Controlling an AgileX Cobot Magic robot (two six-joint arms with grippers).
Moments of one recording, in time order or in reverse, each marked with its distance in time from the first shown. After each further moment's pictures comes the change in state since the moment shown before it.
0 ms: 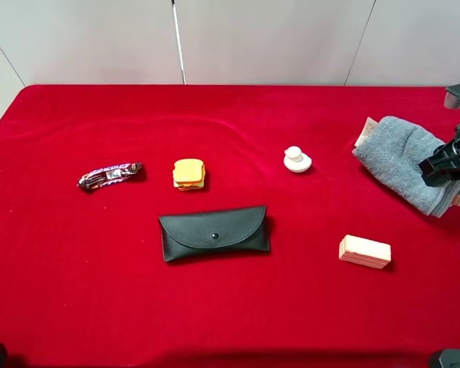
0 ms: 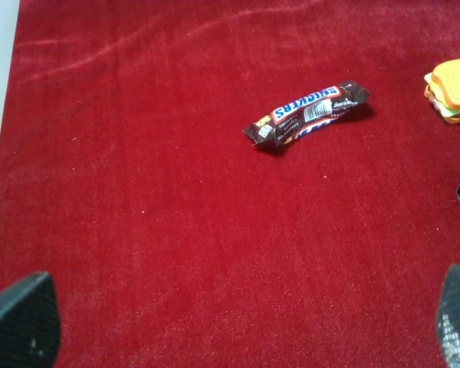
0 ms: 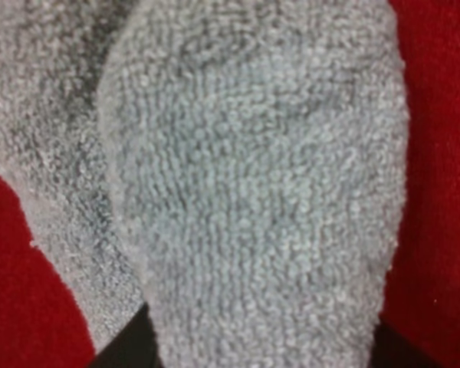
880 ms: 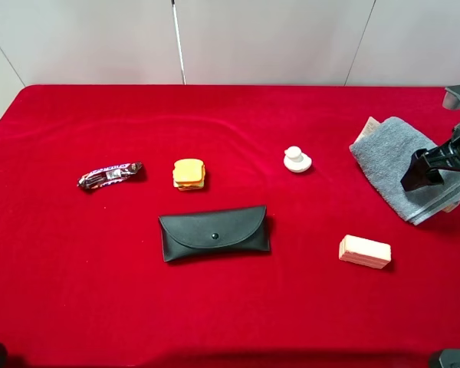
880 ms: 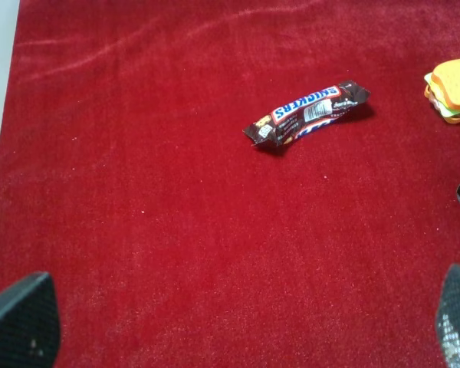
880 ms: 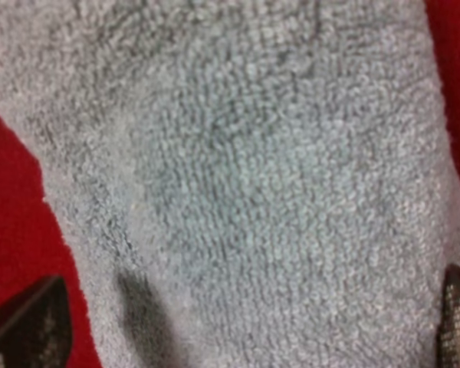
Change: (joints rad) left arm 0.000 0.000 0.000 0.000 0.000 0.000; right arm 0.000 0.000 0.000 0.061 0.040 0.012
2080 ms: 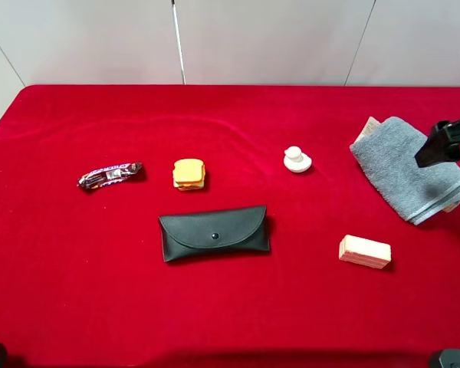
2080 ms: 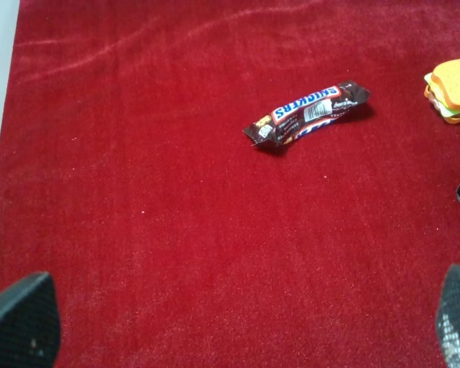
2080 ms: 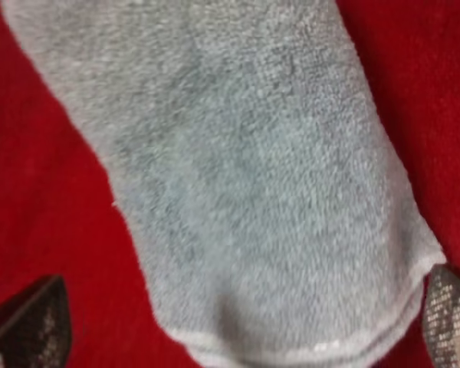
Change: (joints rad) left arm 0.000 0.000 0.000 0.000 0.000 0.000; right arm 0.000 -0.243 0.000 0.009 0.123 0.087
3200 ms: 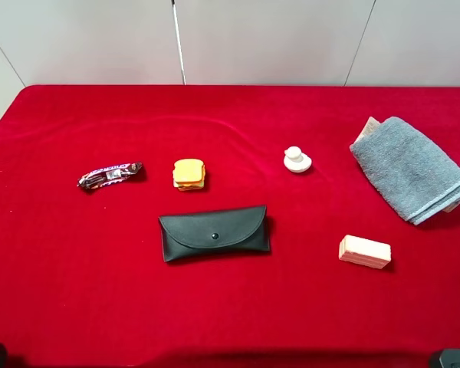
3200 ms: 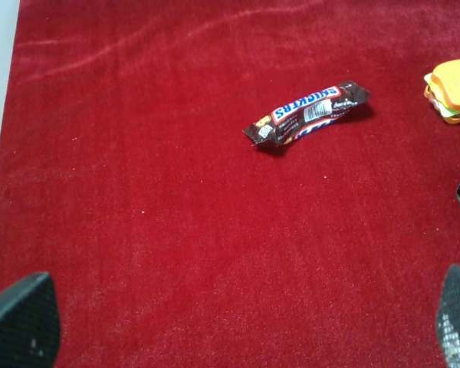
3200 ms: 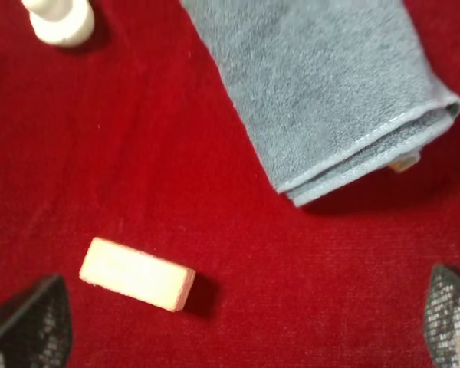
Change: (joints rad) left arm 0.000 0.000 0.000 0.000 0.000 0.000; right arm 0.000 -0.857 0.263 0.017 0.271 0.231
